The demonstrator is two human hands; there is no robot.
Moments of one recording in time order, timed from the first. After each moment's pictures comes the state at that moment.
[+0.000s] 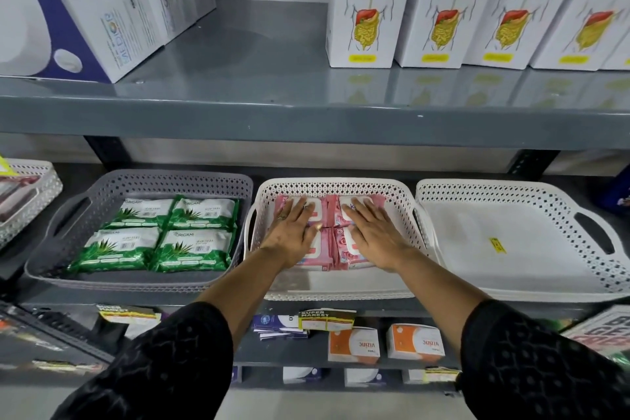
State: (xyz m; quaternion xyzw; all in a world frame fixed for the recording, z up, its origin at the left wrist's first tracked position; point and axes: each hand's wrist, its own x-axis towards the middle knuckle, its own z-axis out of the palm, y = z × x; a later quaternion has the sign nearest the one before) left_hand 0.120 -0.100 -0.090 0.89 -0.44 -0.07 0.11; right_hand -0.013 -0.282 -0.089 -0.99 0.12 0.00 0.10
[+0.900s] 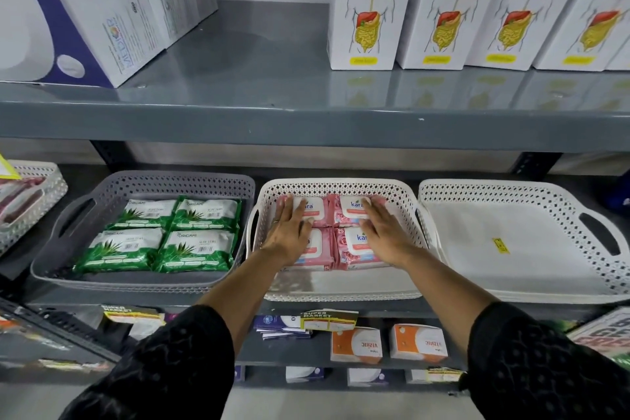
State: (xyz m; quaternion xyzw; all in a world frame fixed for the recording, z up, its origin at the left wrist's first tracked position) left_hand 0.126 -0.099 -0.098 0.90 -0.36 -0.13 0.22; right_hand -0.019 -0.290 -0.089 -0.94 0.20 -0.01 0.28
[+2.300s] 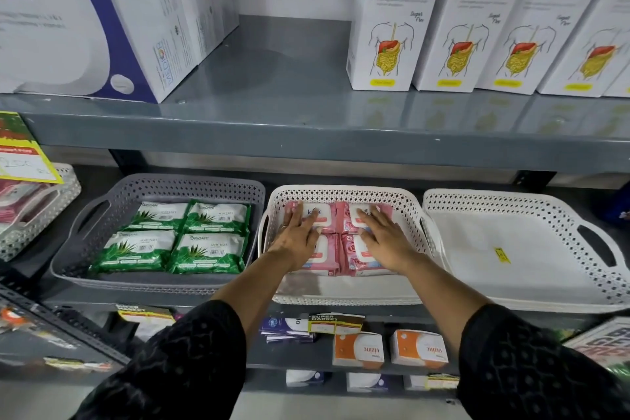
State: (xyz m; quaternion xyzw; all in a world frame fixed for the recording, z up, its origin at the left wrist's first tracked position) left_hand 0.128 -0.092 -0.092 0.89 -0.38 -0.17 0.21; right_hand -0.011 -0.282 -0.083 -0.95 0.20 0.01 0.23
